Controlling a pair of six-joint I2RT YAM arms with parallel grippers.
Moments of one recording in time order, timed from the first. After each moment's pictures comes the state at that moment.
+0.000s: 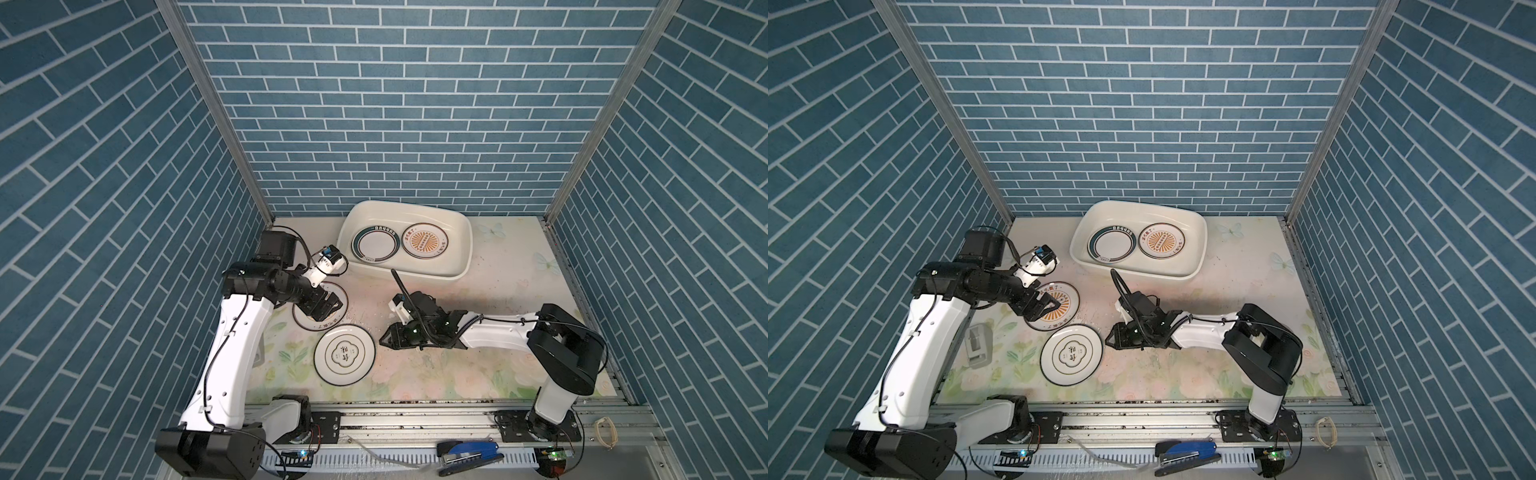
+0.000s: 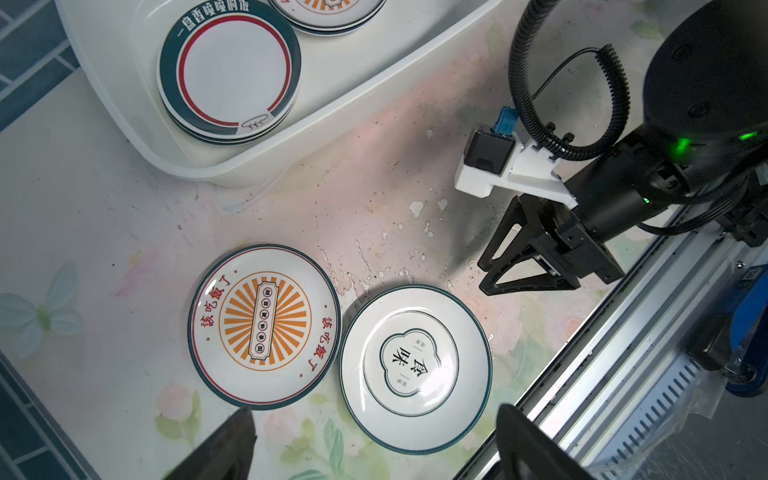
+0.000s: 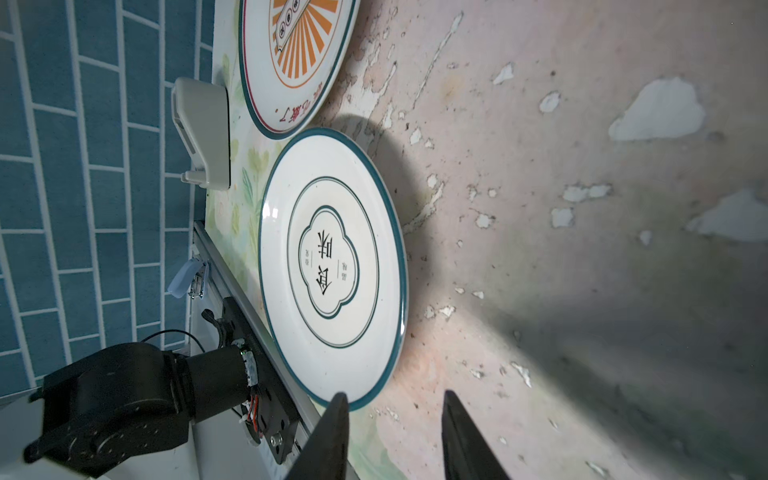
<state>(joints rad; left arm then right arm) -0.07 1.15 1.37 -1.31 0.38 0.60 1.04 1.77 0.95 0.03 -0.39 0.84</state>
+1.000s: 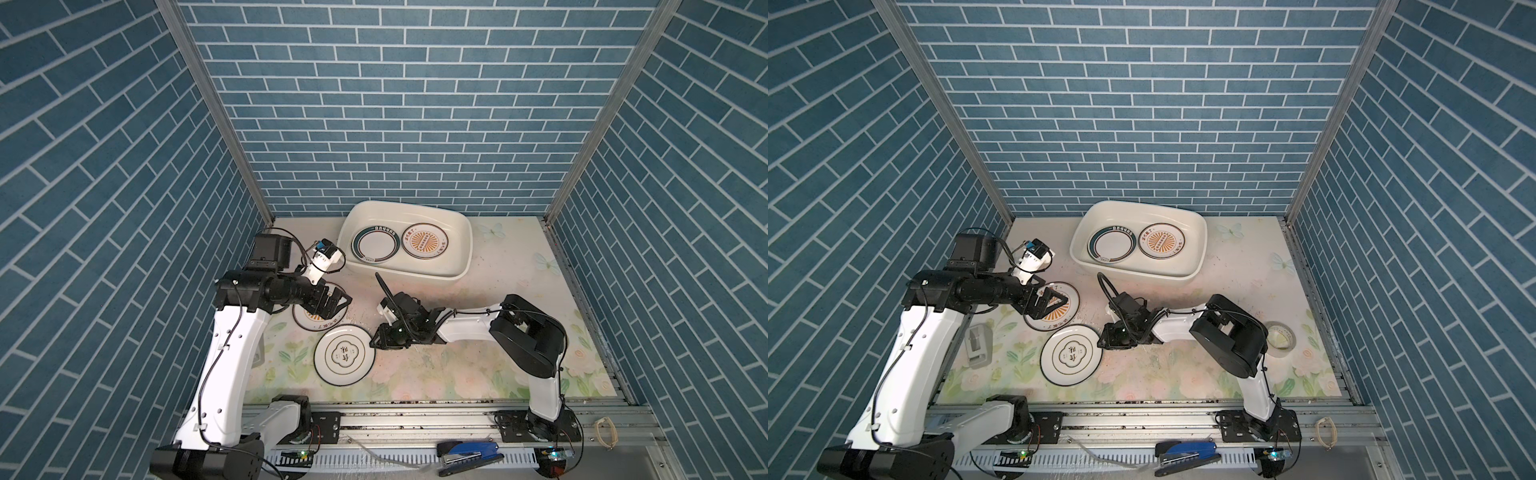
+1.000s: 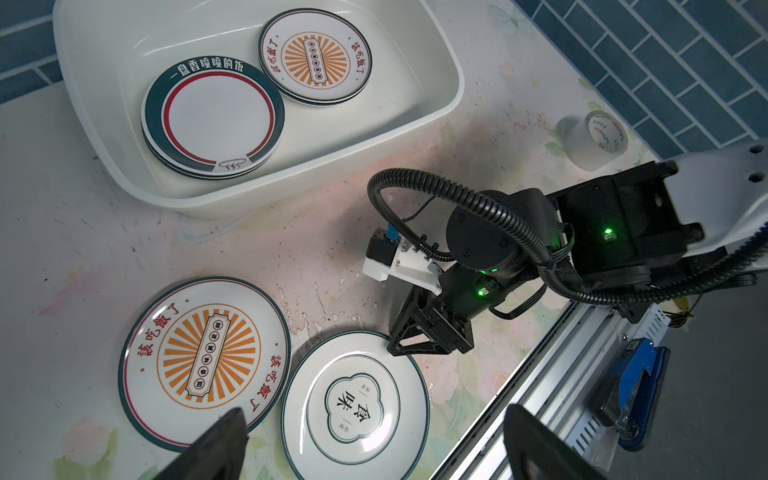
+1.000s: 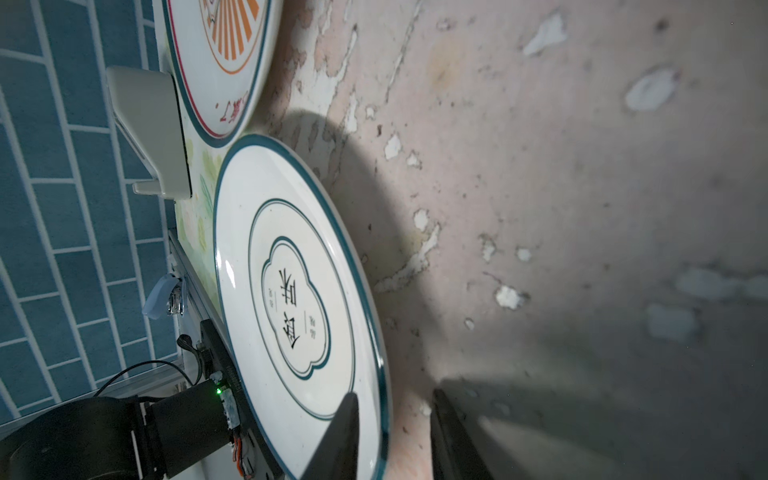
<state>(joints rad) -0.07 1.11 1.37 -1.26 0.55 0.40 1.05 1.98 1.10 0.03 -0.44 0.86</state>
